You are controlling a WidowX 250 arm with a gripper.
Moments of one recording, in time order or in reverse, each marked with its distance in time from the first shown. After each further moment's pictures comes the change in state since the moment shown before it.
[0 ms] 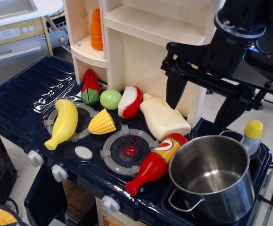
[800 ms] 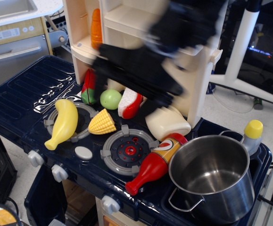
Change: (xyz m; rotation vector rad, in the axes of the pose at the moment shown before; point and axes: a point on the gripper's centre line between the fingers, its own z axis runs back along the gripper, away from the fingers) arm -0.019 0.093 -0.024 0.269 -0.064 0.188
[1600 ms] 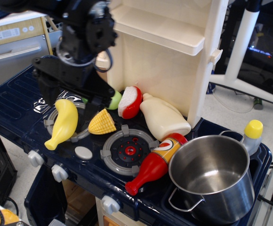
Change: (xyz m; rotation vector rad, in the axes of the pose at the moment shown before) arm 0.010 0.043 -0.067 -0.136 -0.040 -0.016
